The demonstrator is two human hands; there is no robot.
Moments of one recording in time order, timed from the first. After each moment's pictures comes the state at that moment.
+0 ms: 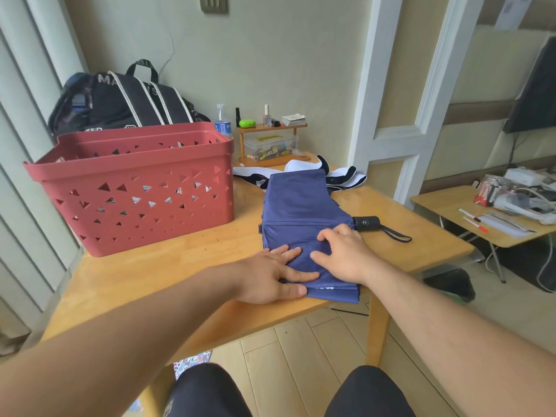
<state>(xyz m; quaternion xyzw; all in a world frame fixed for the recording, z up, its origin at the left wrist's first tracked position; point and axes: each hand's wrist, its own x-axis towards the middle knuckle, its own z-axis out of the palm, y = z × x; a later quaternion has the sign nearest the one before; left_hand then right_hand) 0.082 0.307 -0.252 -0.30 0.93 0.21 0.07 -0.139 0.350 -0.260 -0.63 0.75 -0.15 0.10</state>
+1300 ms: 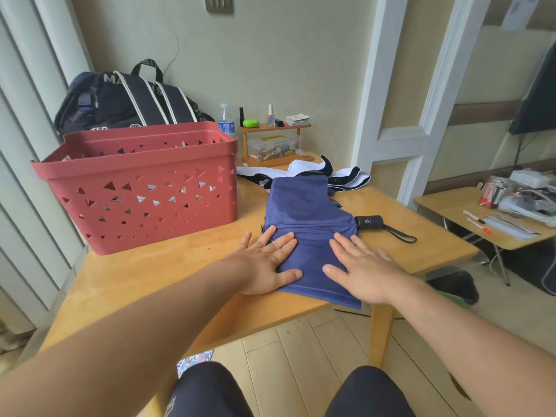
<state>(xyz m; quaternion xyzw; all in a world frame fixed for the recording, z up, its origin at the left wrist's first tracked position) 0.080 0.285 -0.264 -0.40 0.91 0.04 0.09 -0.159 0.380 -0.269 -0.67 0.73 0.03 0.10</state>
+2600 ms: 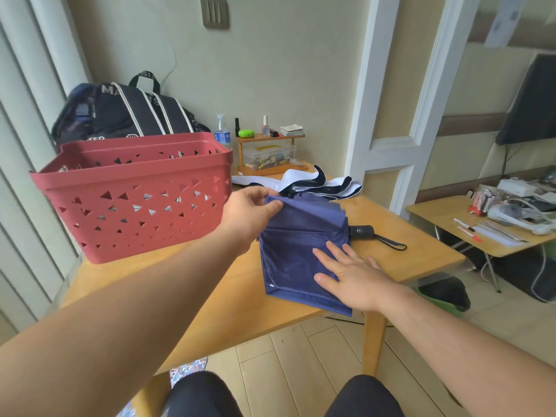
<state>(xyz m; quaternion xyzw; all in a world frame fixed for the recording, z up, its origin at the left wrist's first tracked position) 0.059 0.258 -0.199 -0.43 0.64 0.41 -0.48 -0.159 0.381 -0.269 -0.68 0.72 -0.01 0.11</state>
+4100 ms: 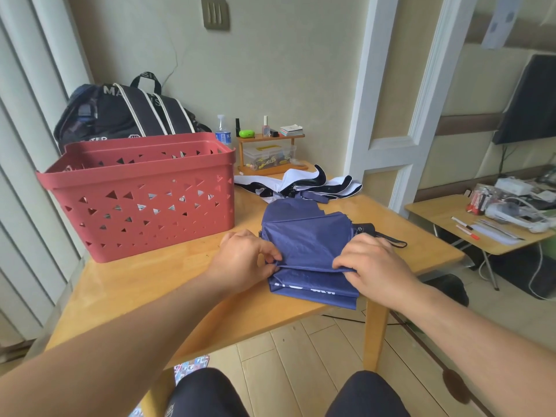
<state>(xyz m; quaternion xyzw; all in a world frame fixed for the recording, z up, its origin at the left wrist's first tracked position) 0.109 0.291 -0.257 -0.37 0.89 0.05 -0.26 -0.179 0.400 -0.265 -0.77 0.59 -0.20 -0.14</state>
